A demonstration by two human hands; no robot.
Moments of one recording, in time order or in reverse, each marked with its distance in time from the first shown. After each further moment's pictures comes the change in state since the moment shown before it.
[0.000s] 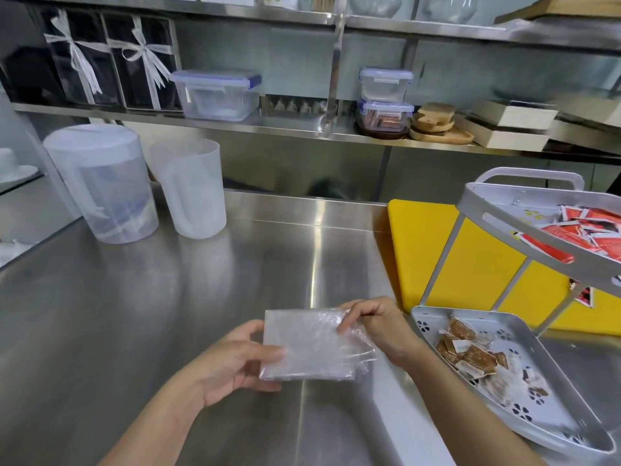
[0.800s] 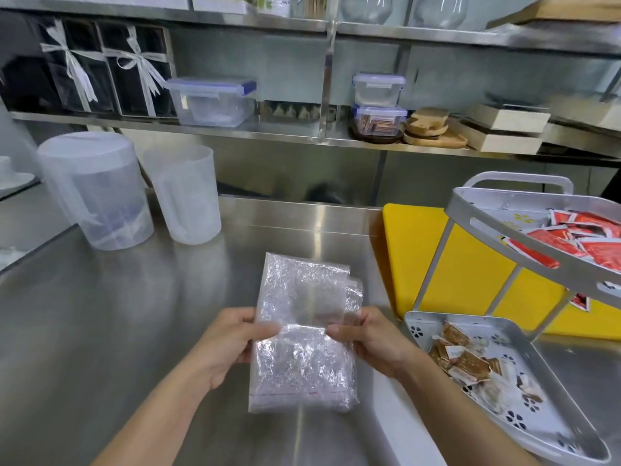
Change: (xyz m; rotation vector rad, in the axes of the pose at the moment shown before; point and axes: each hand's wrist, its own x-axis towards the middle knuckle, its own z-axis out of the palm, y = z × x) left_hand 0.011 0.024 0.022 0.160 0.293 0.171; right_hand -0.002 0.002 -0.006 0.261 -0.132 0.182
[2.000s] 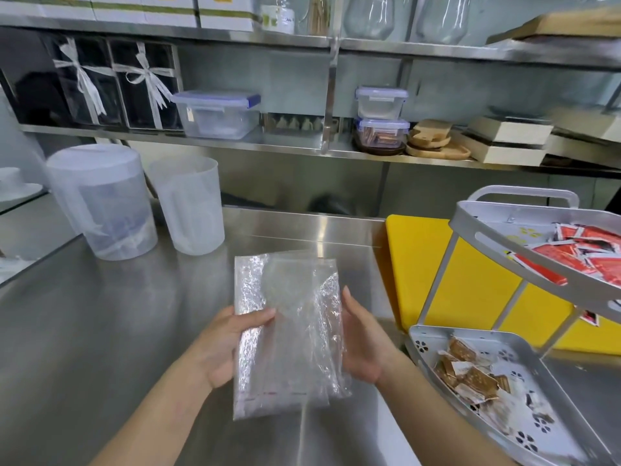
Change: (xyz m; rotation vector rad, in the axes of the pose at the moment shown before) left_hand 0.012 0.012 -0.009 -0.431 -0.093 -0.013; right_hand 0.017 -0.016 0.025 0.419 -0.215 0.137
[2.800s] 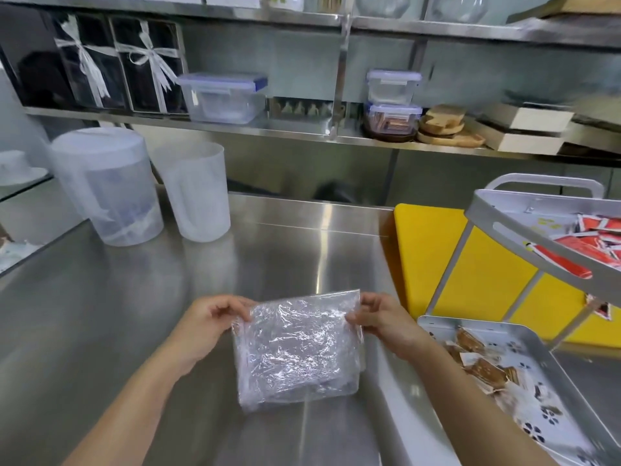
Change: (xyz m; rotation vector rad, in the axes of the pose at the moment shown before) left_hand 0.008 -0.006 -0.055 0.586 0.078 0.417; right_hand 0.007 -0.007 -0.062 -0.633 0.277 -0.140
